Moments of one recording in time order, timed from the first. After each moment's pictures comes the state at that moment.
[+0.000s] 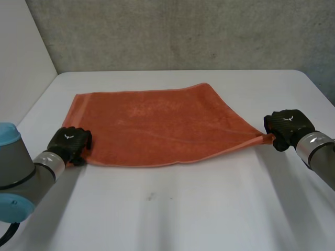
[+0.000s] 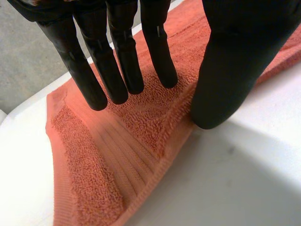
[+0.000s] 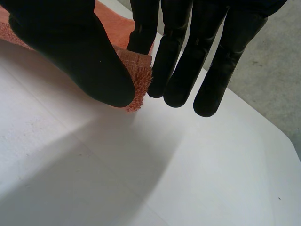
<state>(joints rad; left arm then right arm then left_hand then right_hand) 4.62 -2.10 -1.77 3.51 -1.34 3.56 1.66 -1.14 1.62 -0.12 1.31 2.67 0.77 0.77 0.77 0.77 0.59 0.97 1.18 1.19 1.19 0.99</state>
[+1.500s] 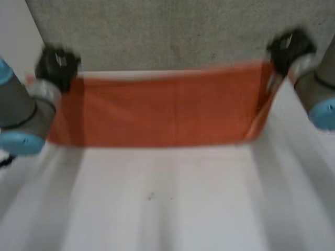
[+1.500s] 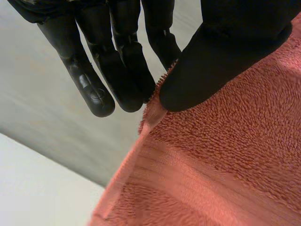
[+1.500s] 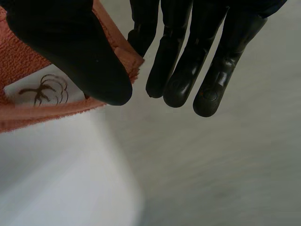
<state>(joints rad) 4.49 -2.06 -1.26 3.53 -1.50 3.86 1.83 -0.97 0.85 0.01 1.57 2.33 1.18 1.22 1.22 1.22 1.03 0.97 1.18 1.19 1.19 0.99</state>
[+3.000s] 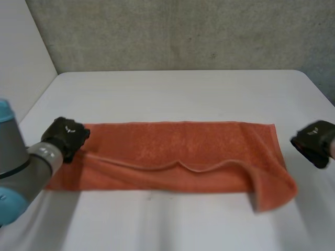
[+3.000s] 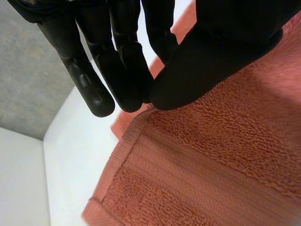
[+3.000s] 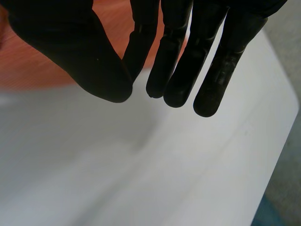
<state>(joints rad) 4.49 -1.86 -1.73 3.20 -1.52 3.89 1.53 -1.23 1.52 0.38 1.37 2.14 1.21 1.22 1.22 1.22 1.04 0.97 1.18 1.19 1.19 1.00</state>
